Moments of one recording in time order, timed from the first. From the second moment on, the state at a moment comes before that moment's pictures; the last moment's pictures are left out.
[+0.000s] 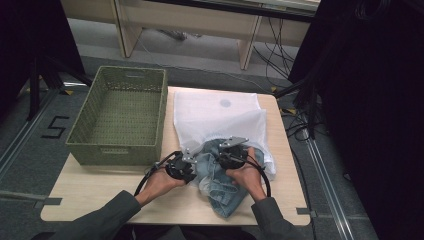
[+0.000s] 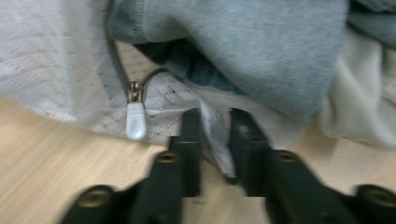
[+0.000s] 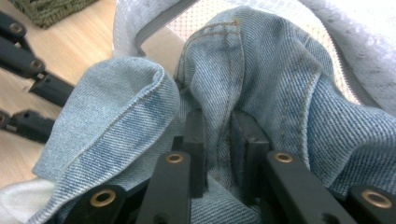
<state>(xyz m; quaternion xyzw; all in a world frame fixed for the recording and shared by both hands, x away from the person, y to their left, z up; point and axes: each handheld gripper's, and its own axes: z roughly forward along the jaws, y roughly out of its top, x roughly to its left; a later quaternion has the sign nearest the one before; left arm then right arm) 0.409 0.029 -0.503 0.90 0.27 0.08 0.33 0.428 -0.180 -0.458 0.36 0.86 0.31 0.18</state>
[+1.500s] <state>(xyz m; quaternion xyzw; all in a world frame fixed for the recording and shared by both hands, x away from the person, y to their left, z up) 0.376 0.044 -0.501 0.91 0.23 0.07 0.32 0.372 -0.196 -0.444 0.34 0.86 0.37 0.13</state>
